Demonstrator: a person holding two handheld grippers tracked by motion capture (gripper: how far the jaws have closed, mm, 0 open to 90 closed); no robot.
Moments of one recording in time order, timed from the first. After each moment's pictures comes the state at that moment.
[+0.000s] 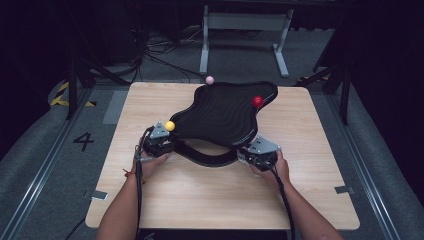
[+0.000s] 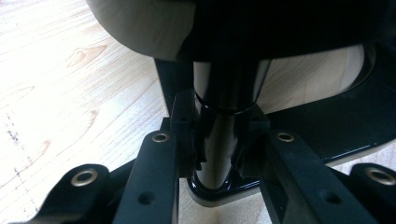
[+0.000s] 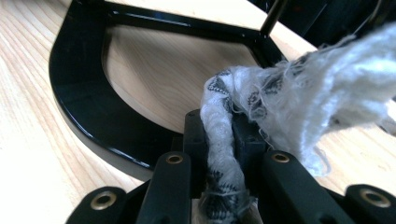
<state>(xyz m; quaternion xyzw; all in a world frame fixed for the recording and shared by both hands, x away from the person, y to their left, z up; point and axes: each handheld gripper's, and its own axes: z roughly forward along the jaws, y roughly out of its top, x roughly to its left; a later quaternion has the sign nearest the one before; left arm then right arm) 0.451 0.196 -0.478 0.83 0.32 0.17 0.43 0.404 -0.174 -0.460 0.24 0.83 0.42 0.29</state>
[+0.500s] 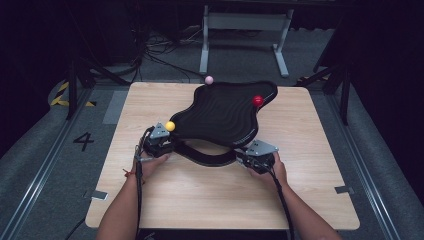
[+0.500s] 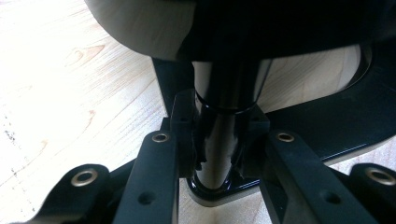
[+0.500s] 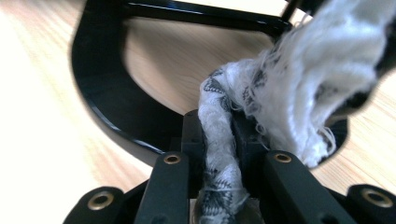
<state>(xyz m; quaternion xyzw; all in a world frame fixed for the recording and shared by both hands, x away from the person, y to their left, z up) 0.451 0.196 -0.477 0.83 0.32 0.17 0.43 0.401 -0.169 -0.471 0.24 0.84 0.42 0.25</state>
